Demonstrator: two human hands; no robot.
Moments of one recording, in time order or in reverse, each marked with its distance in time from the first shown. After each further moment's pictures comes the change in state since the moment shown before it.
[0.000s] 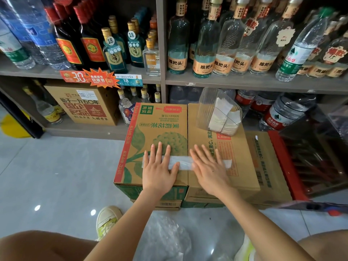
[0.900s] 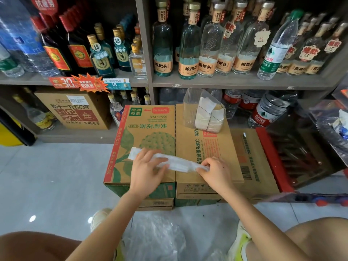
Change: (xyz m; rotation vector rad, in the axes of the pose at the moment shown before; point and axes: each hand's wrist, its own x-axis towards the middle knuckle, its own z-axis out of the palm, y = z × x) left_hand -0.010 -0.004 -0.014 -0.353 0.464 0.342; right_hand -0.035 0.025 -0.021 0.423 0.201 0.328
